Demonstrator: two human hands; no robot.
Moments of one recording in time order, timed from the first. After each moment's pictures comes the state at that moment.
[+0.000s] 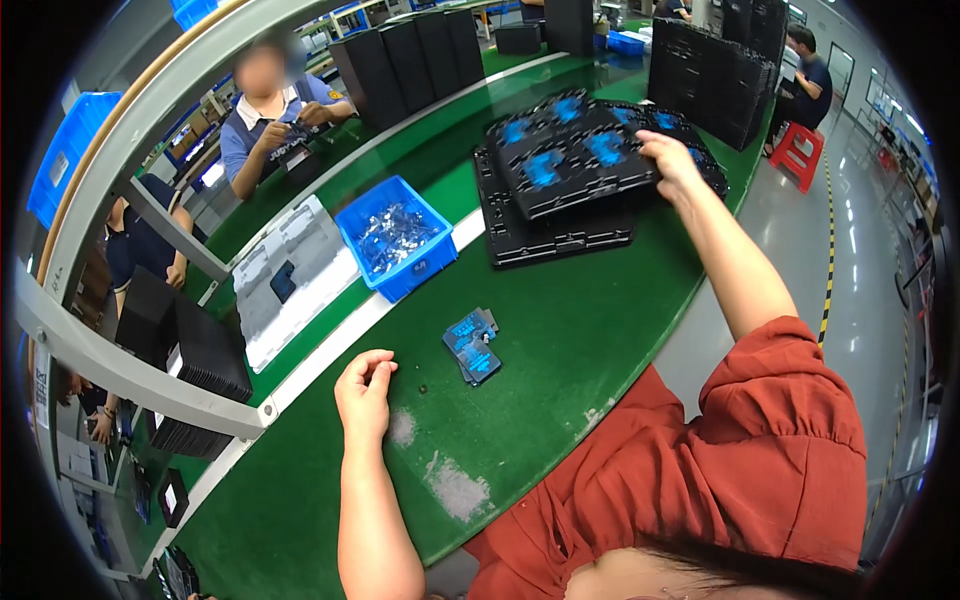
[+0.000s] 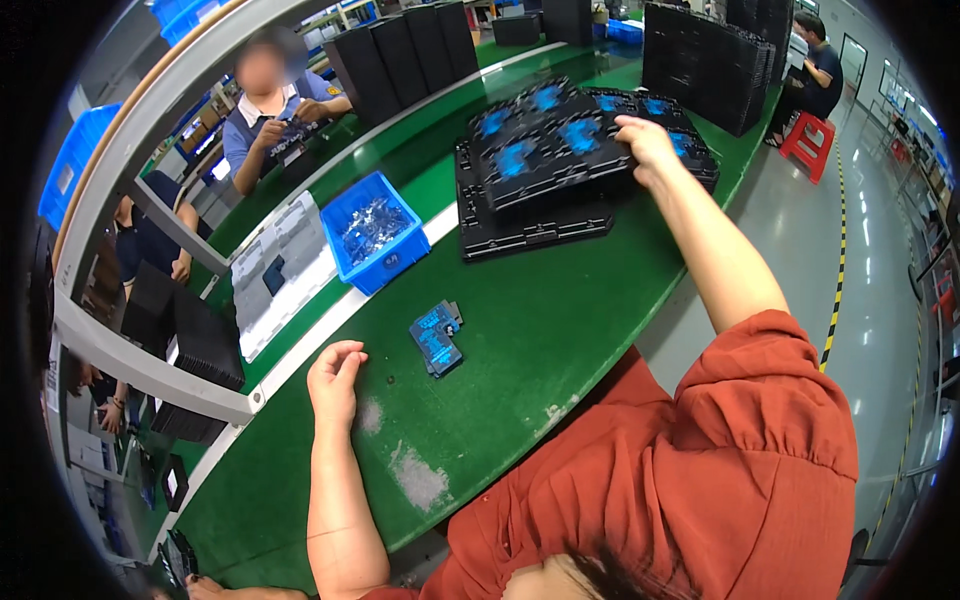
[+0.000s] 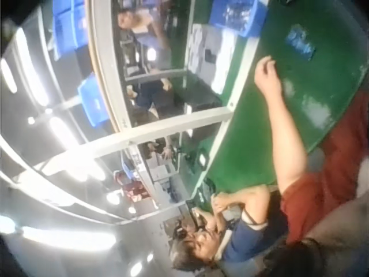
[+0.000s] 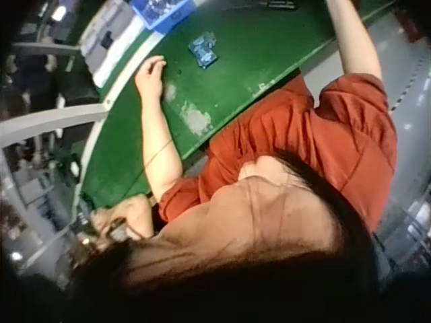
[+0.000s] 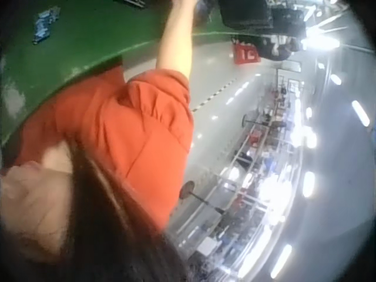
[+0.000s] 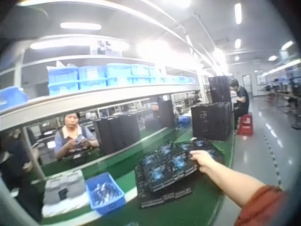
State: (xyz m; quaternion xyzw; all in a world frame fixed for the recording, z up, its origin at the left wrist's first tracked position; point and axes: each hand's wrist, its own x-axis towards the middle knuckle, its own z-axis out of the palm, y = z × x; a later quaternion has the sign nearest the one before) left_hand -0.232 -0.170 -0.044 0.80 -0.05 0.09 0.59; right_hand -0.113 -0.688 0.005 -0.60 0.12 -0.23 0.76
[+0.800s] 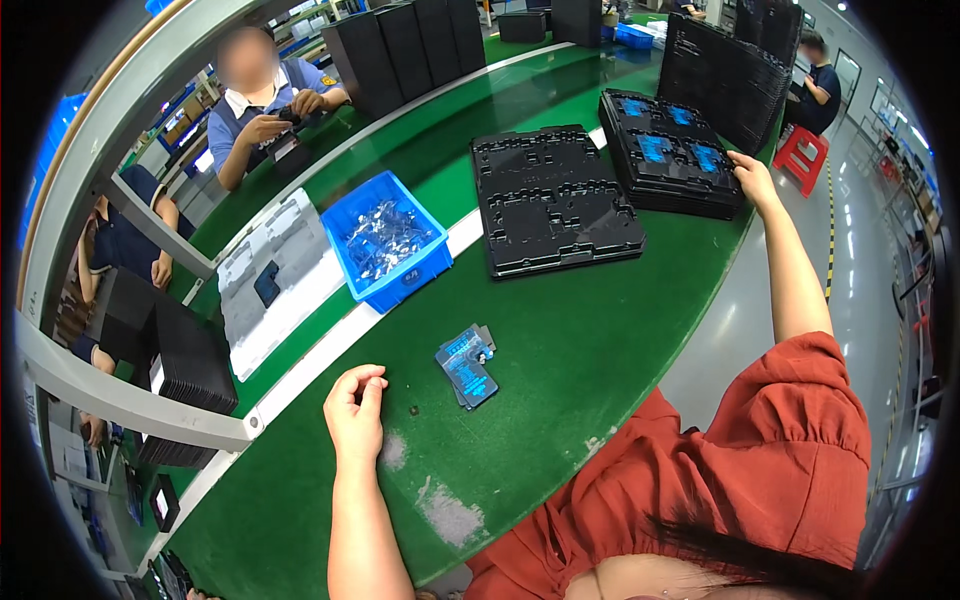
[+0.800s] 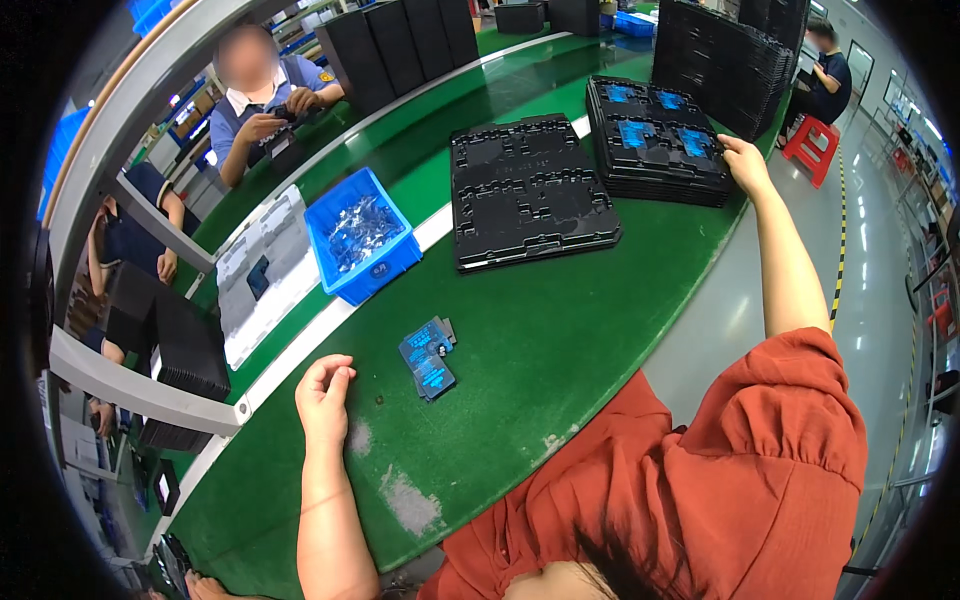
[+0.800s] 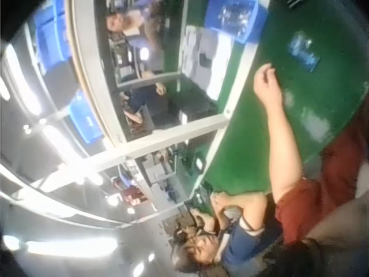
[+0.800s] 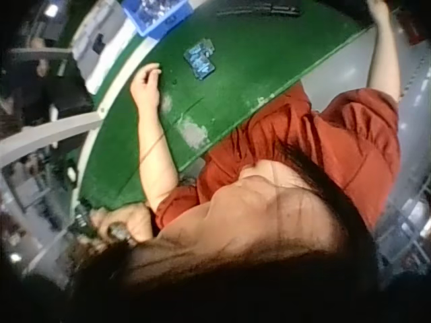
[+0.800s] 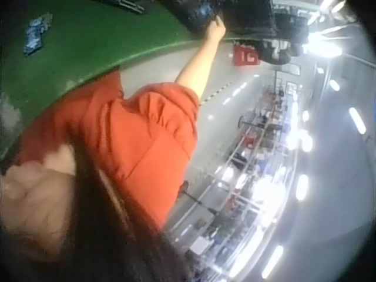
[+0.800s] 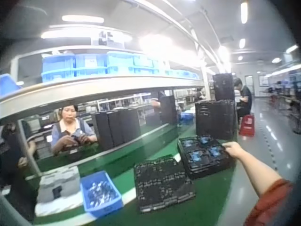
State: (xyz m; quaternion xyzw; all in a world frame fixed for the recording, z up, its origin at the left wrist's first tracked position) left_hand -0.229 -0.177 -0.045 0.83 -0.04 0.10 0.55; right_hand -0.157 -0.883 -0.021 -0.90 0.18 -0.26 0.31
